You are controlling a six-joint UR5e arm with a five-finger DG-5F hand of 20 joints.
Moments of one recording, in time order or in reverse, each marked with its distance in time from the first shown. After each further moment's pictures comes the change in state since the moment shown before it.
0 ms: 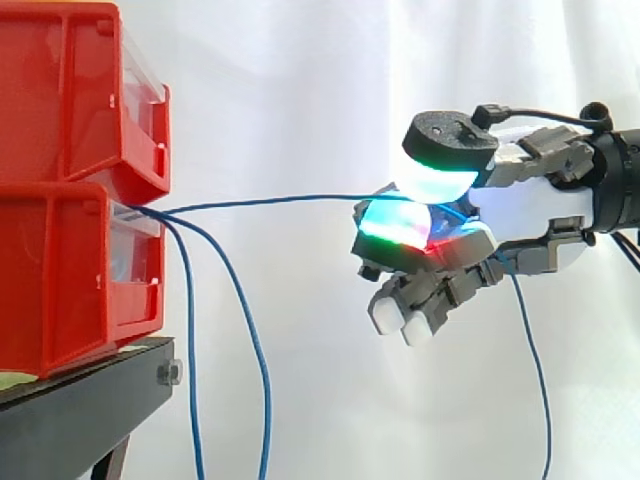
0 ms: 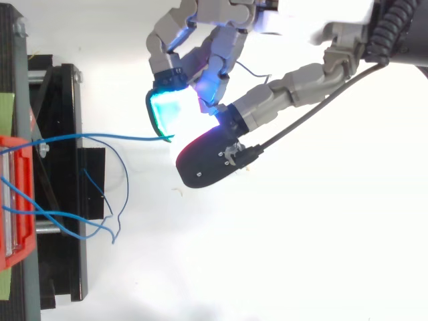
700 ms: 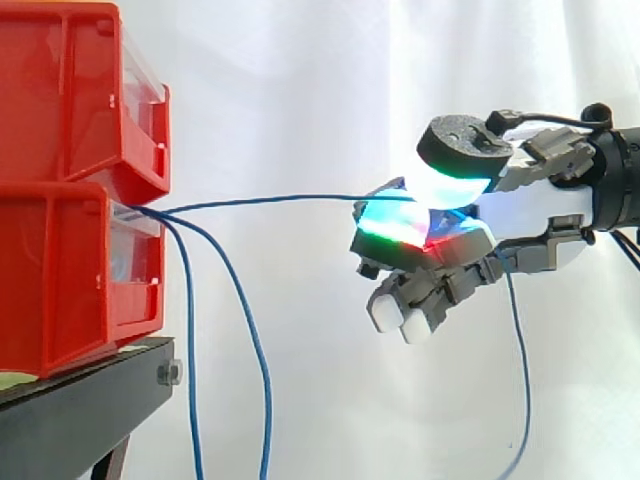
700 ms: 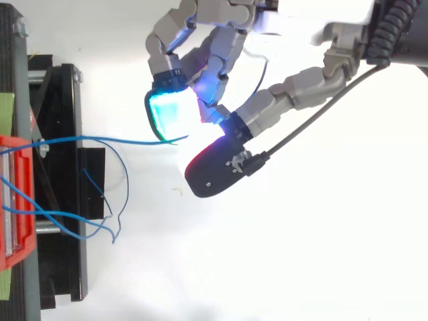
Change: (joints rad) arm 0.000 0.000 0.001 0.002 -0.005 0.000
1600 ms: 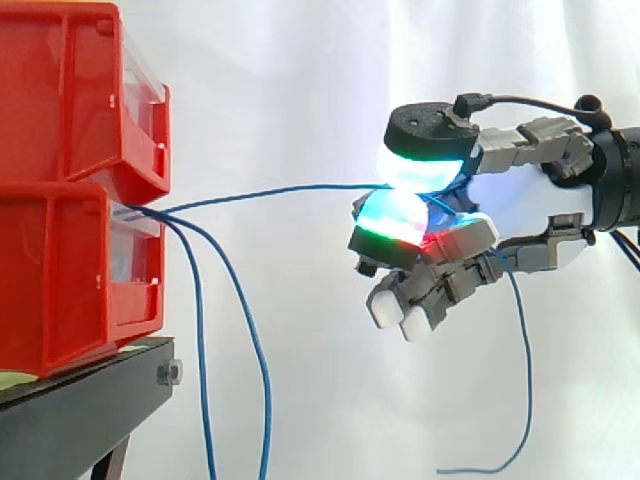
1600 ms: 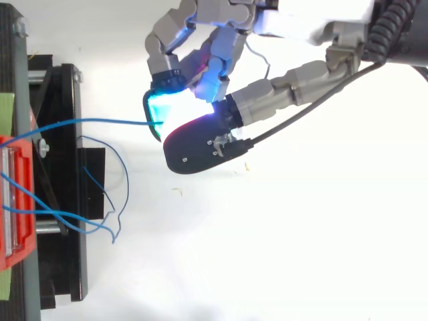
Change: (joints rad) arm 0.000 0.000 0.000 0.000 -0.002 0.030
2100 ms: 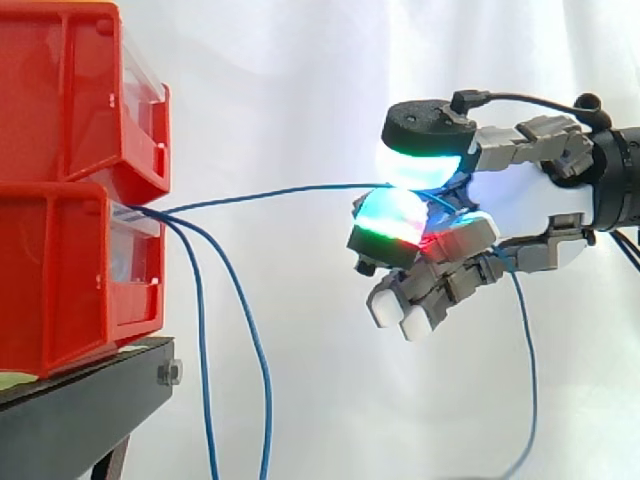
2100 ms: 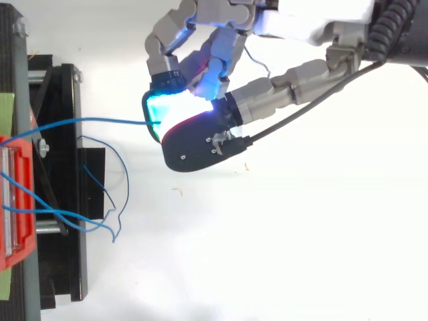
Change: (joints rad) arm 0.000 0.000 0.000 0.000 -0.003 0.005
